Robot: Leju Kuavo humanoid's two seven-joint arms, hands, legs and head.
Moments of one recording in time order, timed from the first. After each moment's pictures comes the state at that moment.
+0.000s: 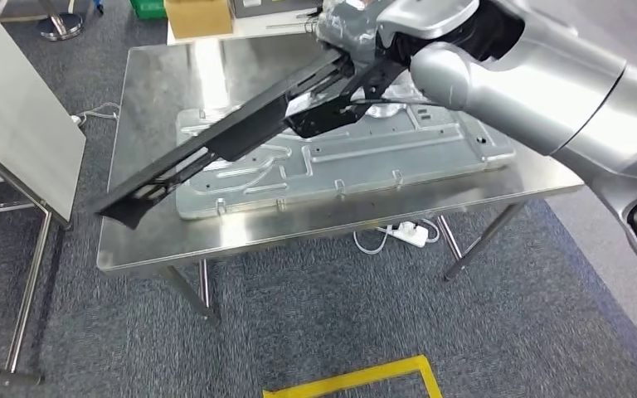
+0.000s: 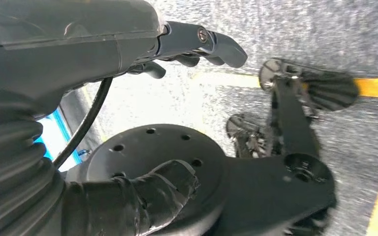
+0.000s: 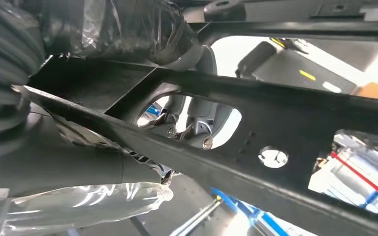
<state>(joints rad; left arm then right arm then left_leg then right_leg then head) -0.09 0.03 -1.30 -0.11 1.57 0.07 -0.23 -1.78 -0.22 1.28 -1.01 0.44 0.52 0.06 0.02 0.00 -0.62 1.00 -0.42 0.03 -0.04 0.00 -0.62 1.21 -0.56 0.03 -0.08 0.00</state>
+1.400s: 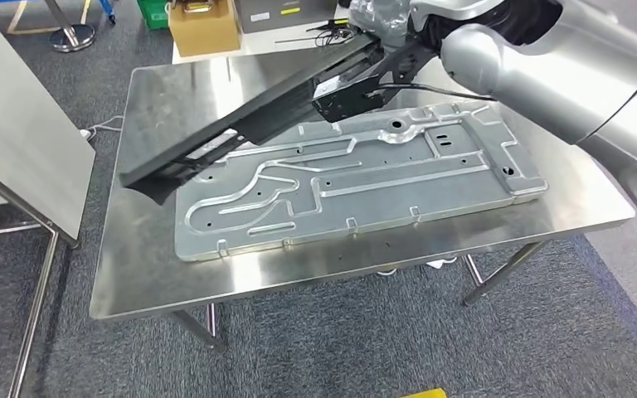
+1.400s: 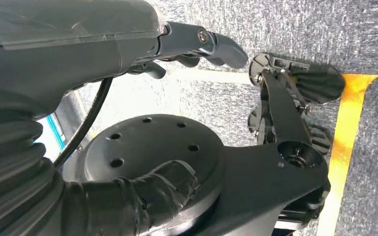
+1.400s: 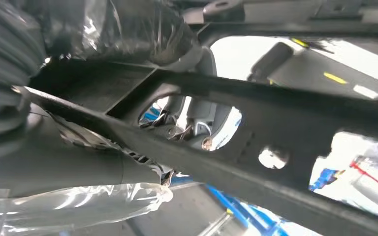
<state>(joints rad) -0.09 0.03 -1.31 -0.11 1.57 0.08 -0.23 -1.81 -0.26 1.29 -1.00 0.44 0.53 0.05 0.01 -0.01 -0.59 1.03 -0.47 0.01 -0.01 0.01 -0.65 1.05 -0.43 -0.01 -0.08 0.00</state>
